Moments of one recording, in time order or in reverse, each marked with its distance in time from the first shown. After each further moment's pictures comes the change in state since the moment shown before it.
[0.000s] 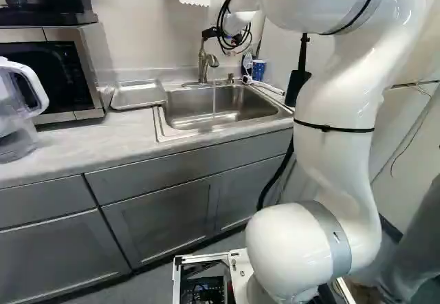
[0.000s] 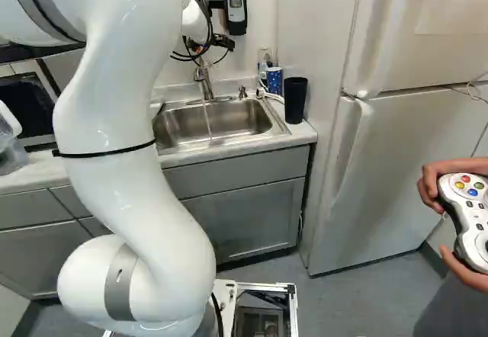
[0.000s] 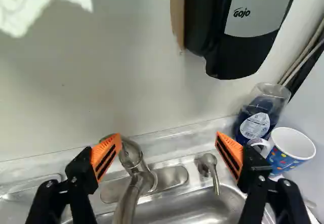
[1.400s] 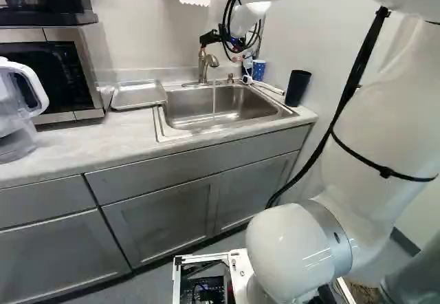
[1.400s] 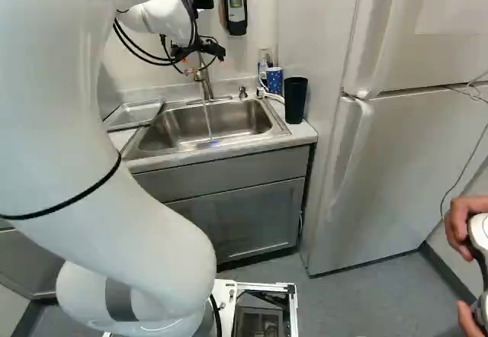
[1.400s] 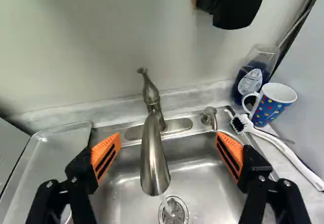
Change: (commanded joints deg) arm 2.3 20.0 21.5 0.0 -5.7 0.0
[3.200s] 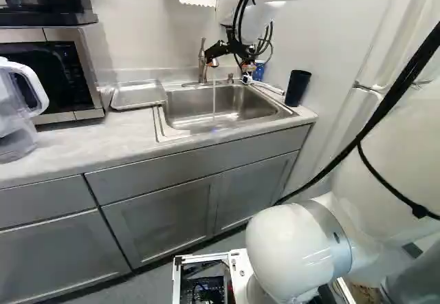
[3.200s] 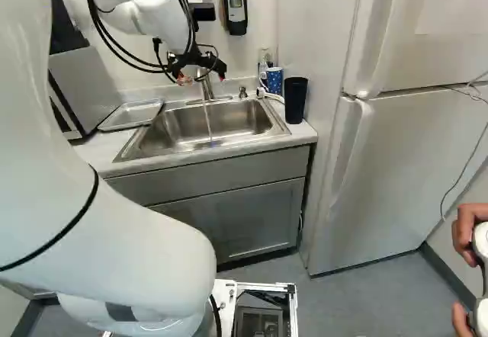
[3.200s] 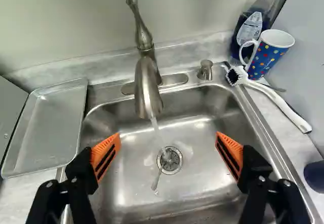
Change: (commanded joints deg) arm -1.4 8.6 8.1 0.0 -11.6 0.0
